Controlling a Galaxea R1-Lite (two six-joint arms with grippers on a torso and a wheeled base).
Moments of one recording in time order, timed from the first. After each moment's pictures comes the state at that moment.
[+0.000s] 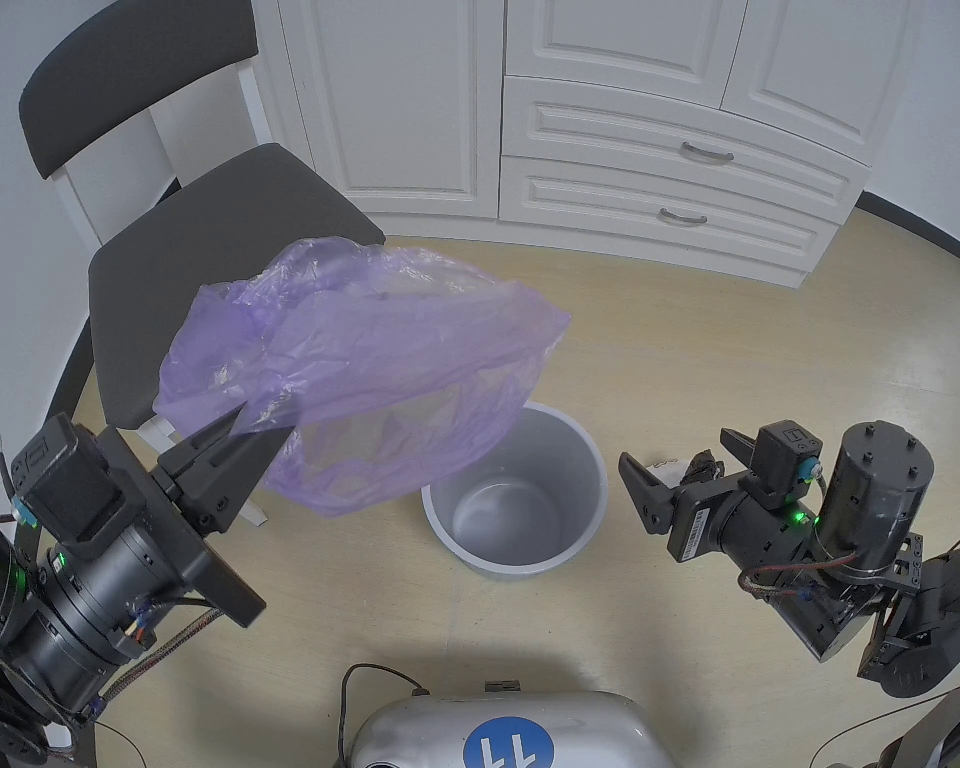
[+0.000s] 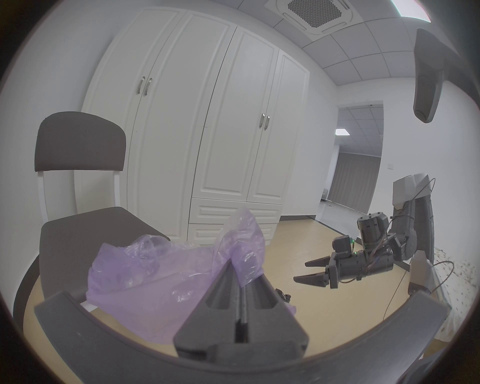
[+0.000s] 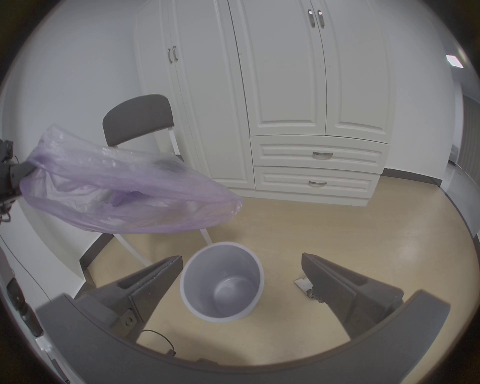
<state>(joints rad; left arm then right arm) -0.85 1.26 -0.31 -1.19 0.19 0.13 0.81 1.61 -0.48 -1.05 -0.56 0.06</state>
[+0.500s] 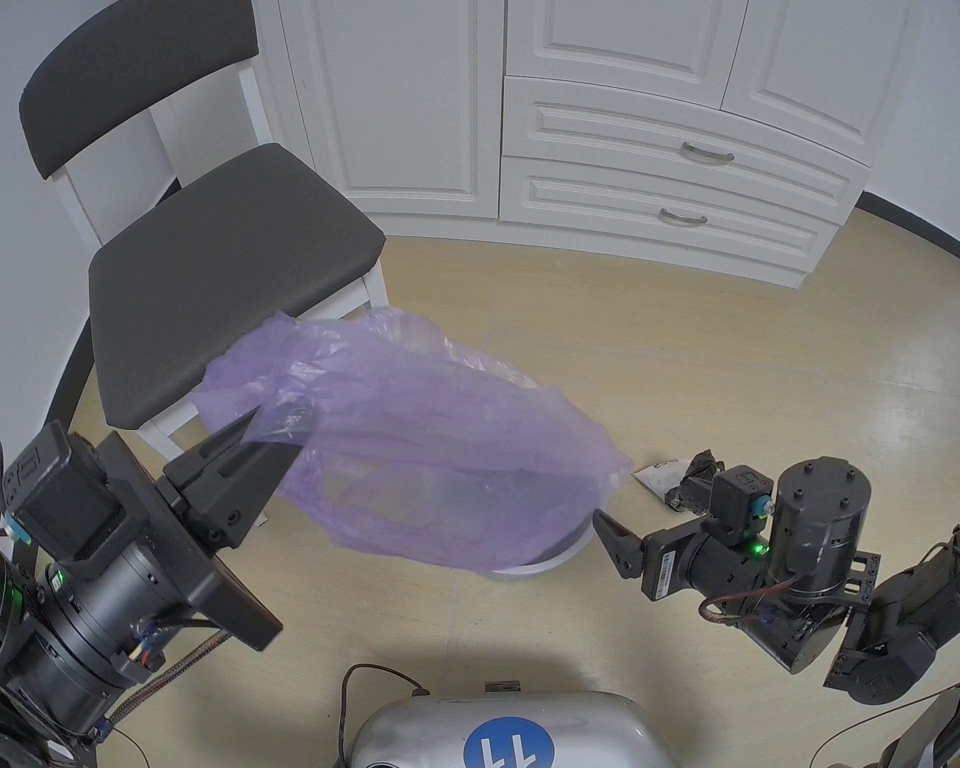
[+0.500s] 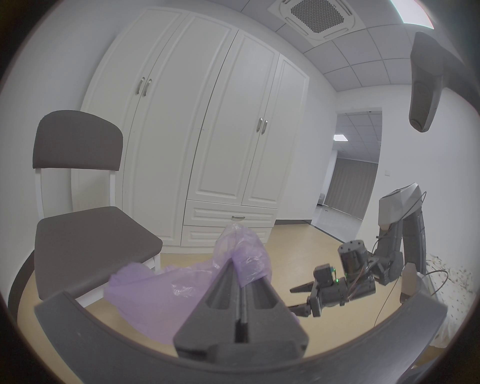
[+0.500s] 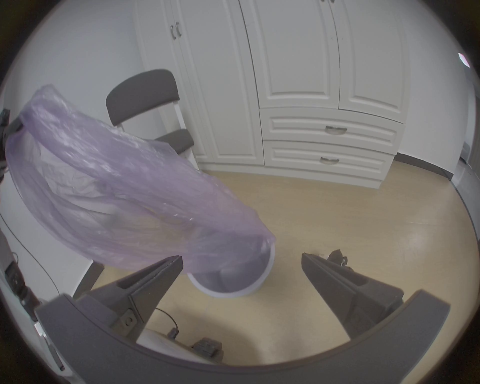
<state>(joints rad) -0.95 1.26 -0.32 -1.21 0.27 0.13 0.78 1.72 -0.45 -1.05 -0.46 0.12</state>
